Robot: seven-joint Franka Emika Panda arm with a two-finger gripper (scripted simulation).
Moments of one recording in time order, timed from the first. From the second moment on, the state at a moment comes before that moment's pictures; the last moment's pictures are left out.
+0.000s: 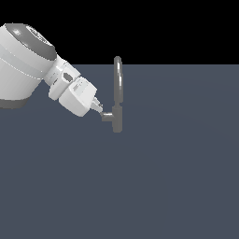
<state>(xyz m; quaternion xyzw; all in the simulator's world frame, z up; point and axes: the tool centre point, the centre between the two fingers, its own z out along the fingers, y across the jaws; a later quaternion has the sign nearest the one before) -0.013 0.068 0.151 0.66 -0.64 0.30 0.24</state>
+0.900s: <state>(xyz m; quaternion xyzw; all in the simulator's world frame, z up) -0.020 0.073 0.091 0.66 -0.64 0.30 0.23</state>
